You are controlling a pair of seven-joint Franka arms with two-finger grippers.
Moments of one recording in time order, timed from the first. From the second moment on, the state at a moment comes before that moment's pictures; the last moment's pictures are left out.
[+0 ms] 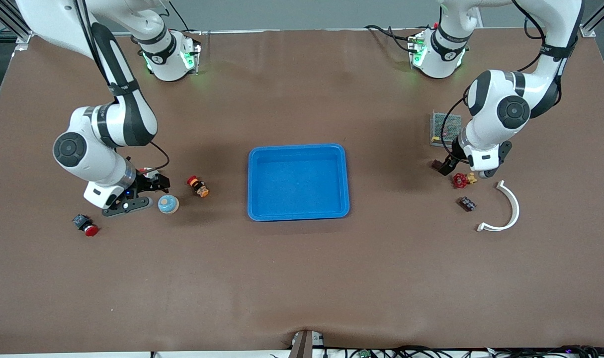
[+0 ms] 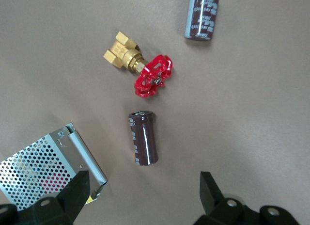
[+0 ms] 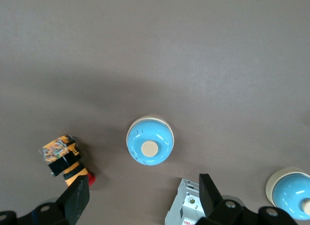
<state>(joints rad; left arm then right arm) 0.00 0.09 -0.15 -2.43 0.02 2.41 -1.08 0.23 0.30 -0.13 -2.10 0.08 2.37 -0.23</state>
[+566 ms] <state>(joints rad) 0.01 0.19 -0.15 -2.45 0.02 2.56 -1.12 0.24 0.40 -0.13 -2.11 0.08 2.47 -0.24</state>
